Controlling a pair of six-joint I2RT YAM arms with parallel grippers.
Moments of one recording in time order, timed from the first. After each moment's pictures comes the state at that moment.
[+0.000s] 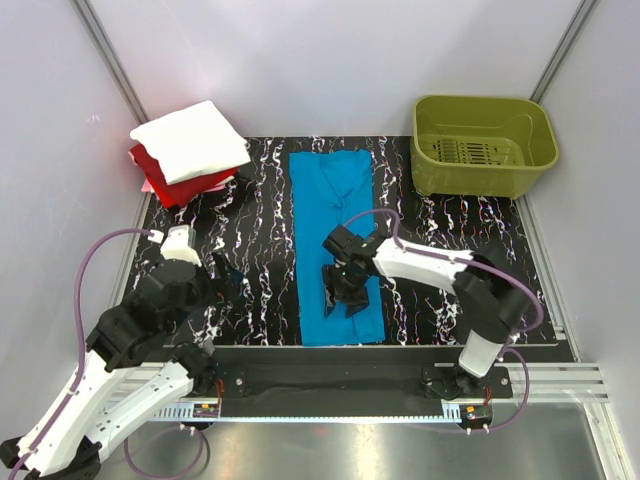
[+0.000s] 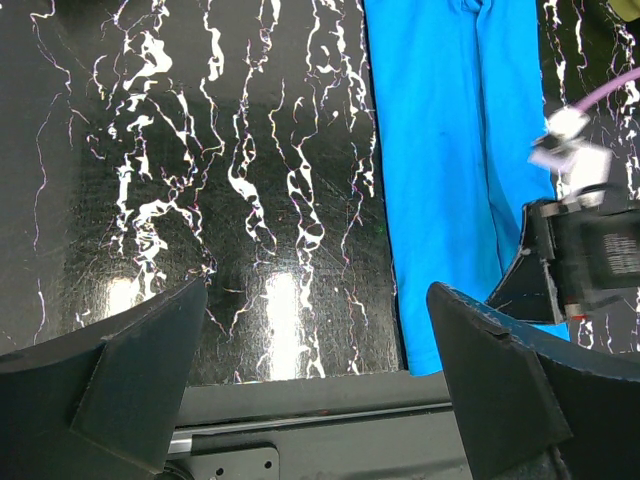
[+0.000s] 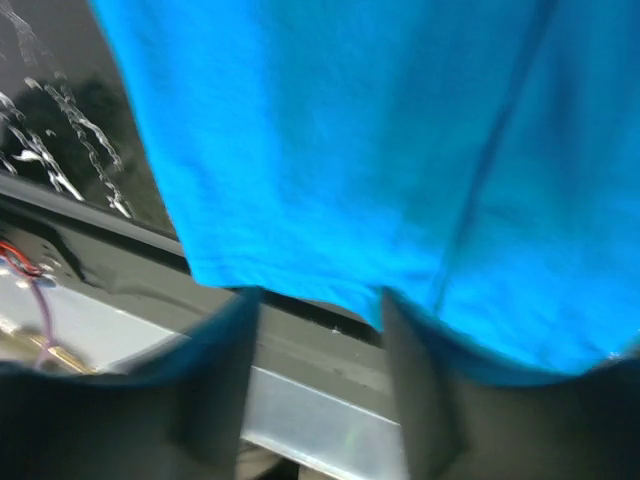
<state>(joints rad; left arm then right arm) -0.66 0.51 0.89 -0.99 -0.38 -0.62 0.87 1.77 1.13 -0.68 -0.29 0.80</state>
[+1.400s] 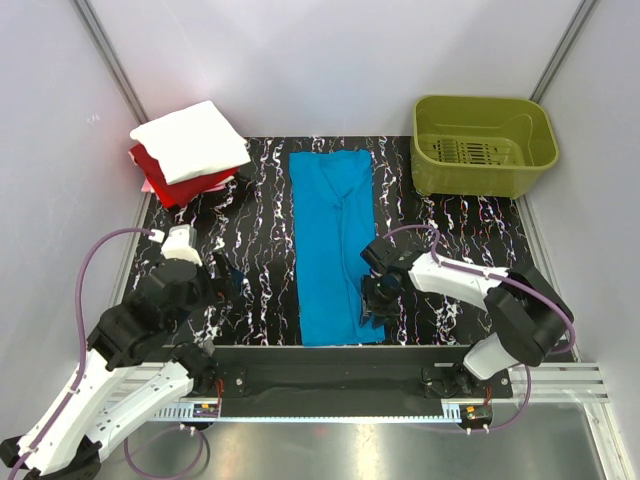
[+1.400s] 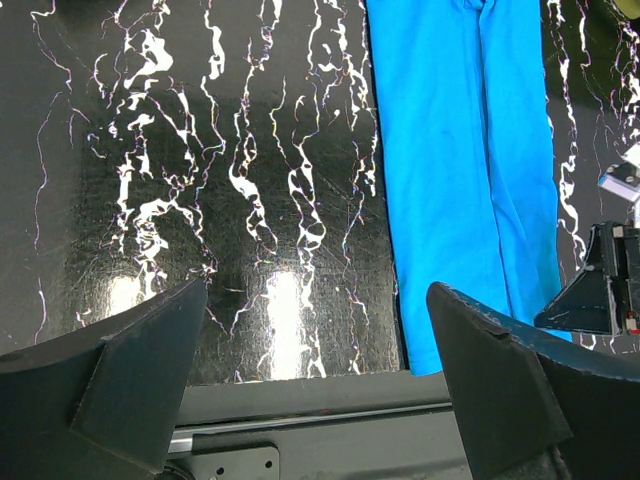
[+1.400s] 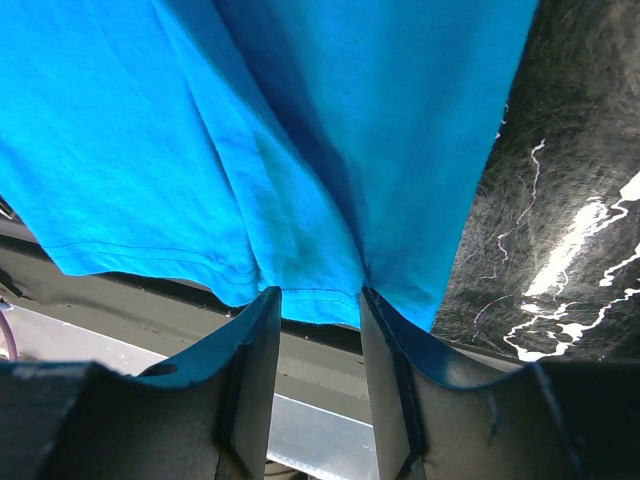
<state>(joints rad) -0.66 0.51 0.89 -0.99 -0.38 -0.62 0.74 1.52 0.82 -0.64 -0.26 0.78</state>
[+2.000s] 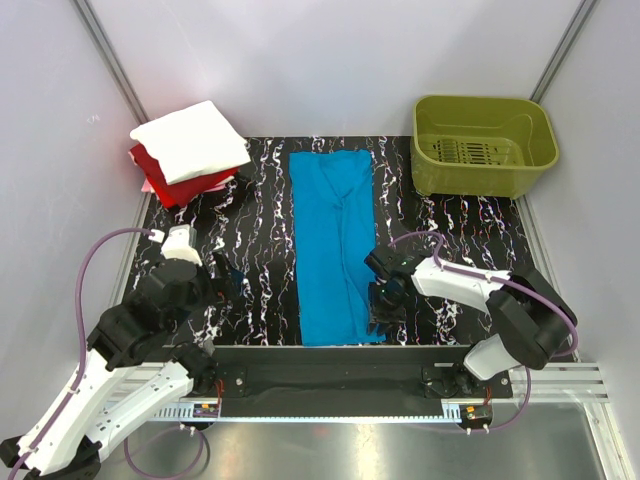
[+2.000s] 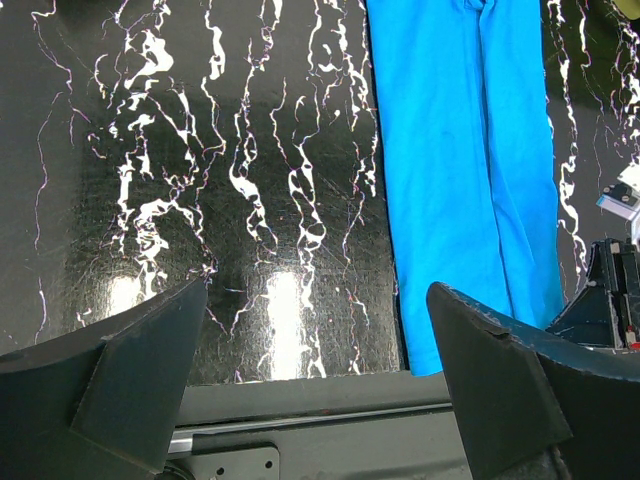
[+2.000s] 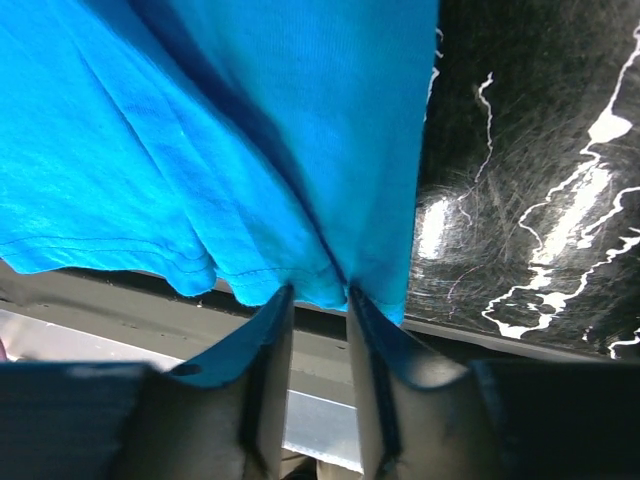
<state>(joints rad) -0.66 0.51 0.89 -0.99 -0.38 -0.62 0.74 1.50 0.77 -0.67 -0.26 0.81</state>
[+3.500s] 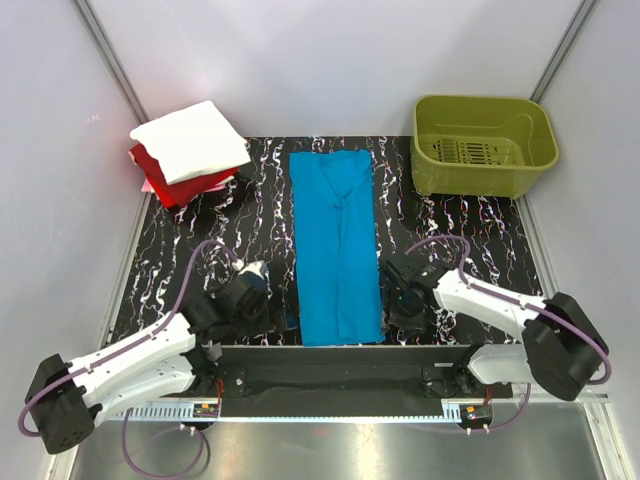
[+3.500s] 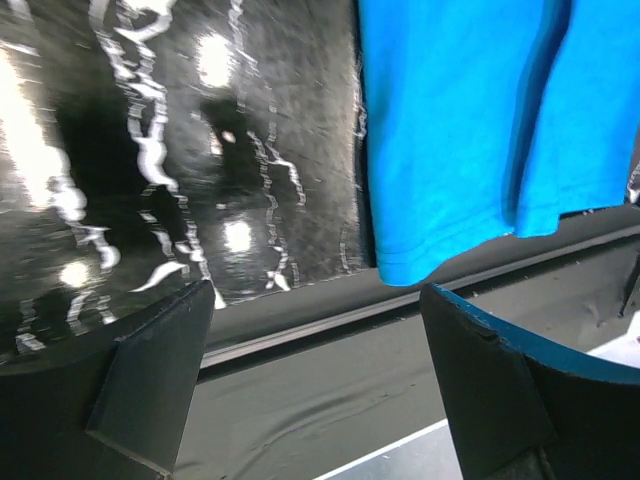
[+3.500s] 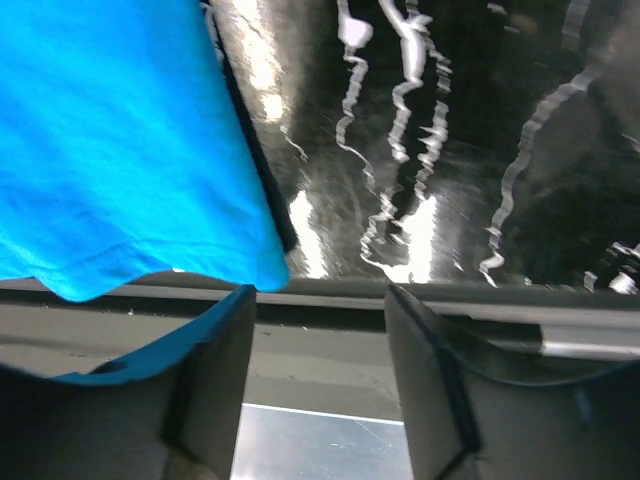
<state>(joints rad) -0.83 0.81 0.48 -0.65 -0.02 -0.91 0.73 1.27 0.68 -0.80 -0.08 0.87</state>
